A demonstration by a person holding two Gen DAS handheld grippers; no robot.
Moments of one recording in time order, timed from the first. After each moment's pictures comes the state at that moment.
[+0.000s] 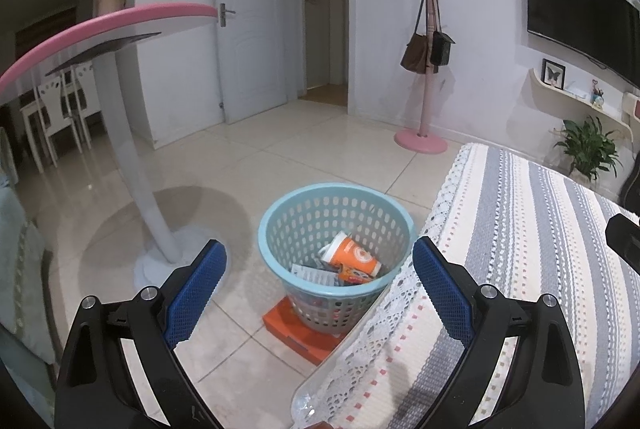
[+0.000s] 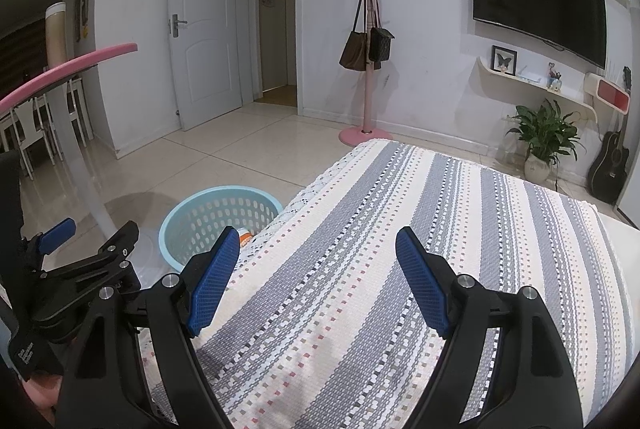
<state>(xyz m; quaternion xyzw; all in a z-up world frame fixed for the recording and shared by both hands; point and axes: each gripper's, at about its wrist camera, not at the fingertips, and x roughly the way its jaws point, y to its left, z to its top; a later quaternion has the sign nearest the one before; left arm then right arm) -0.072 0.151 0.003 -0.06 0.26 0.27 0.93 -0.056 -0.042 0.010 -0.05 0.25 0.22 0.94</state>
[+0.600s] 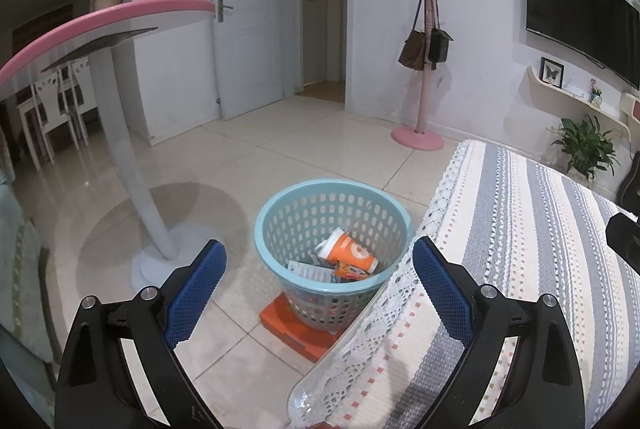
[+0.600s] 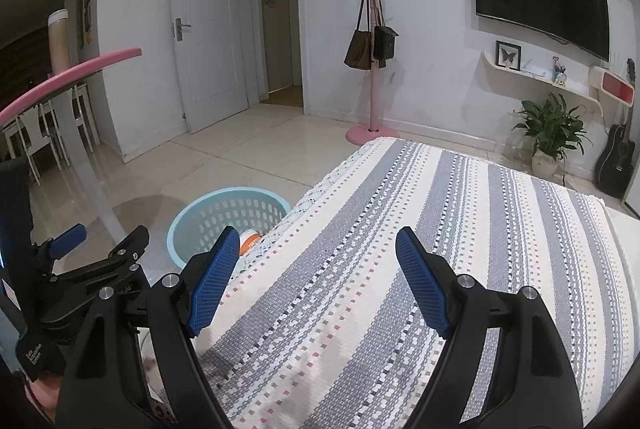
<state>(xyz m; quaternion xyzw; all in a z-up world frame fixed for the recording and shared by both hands) -0.071 0.149 -0.001 -0.07 0.26 0.27 0.93 -0.058 -0.044 0.008 -0.03 0.25 0.23 0.94</state>
